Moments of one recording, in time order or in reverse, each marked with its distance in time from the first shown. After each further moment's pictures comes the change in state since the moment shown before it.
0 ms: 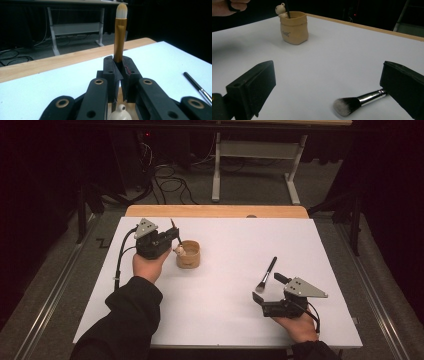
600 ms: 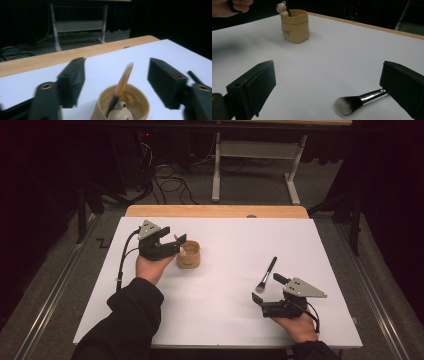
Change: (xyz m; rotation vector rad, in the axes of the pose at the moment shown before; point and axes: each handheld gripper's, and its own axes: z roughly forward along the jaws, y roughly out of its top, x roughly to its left) left arm -0.002 -0.004 0.005 0.021 0.025 -0.009; right arm 0.001 -0.001 0.001 0.009 0.006 0.000
